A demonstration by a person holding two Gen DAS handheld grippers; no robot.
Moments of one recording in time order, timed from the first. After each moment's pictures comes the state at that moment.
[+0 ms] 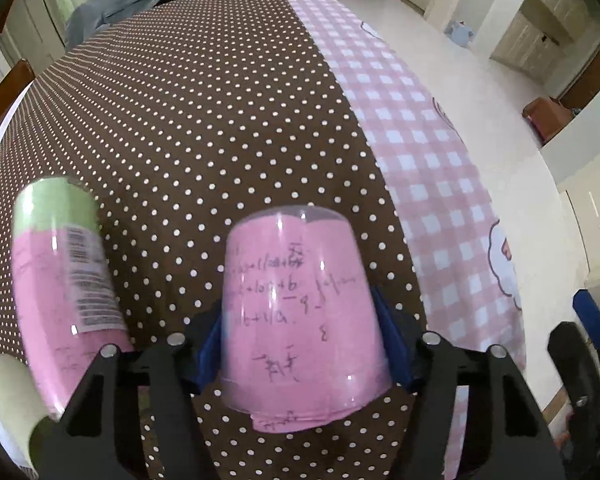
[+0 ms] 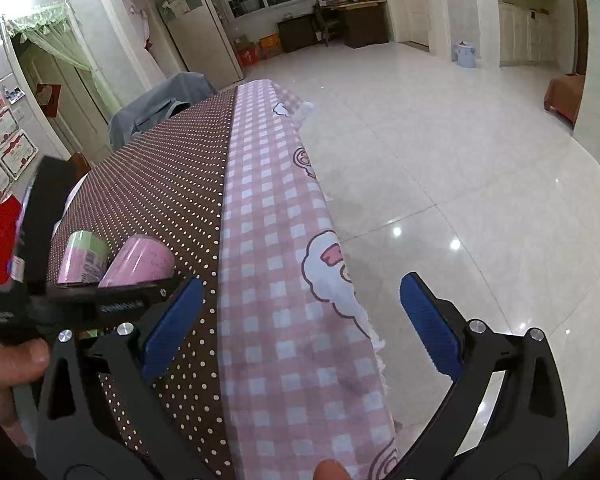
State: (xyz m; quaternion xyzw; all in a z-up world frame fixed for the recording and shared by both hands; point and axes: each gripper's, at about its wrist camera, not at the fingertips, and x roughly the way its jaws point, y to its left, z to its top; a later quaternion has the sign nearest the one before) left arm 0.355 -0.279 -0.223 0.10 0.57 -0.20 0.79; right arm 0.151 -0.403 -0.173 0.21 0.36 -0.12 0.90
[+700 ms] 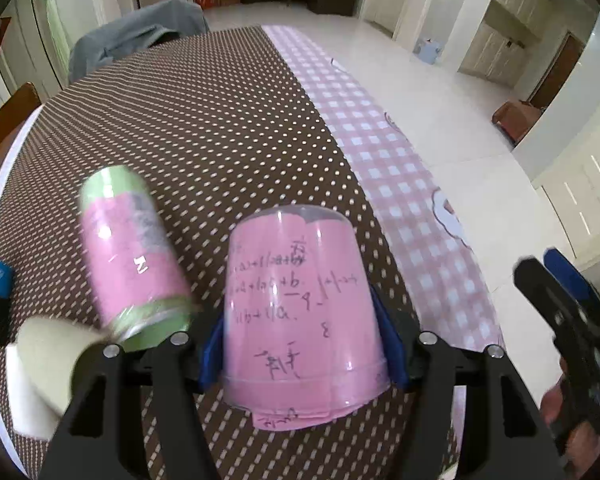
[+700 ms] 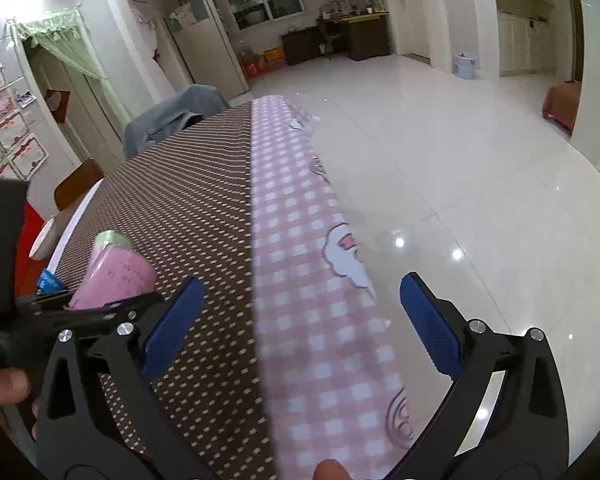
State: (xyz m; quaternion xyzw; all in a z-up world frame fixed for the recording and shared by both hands) left arm 0.265 -0.205 -0.158 0.10 0.51 -0.24 0.82; right arm 0.113 -0.365 -0.140 0.21 0.34 -0.11 0.91
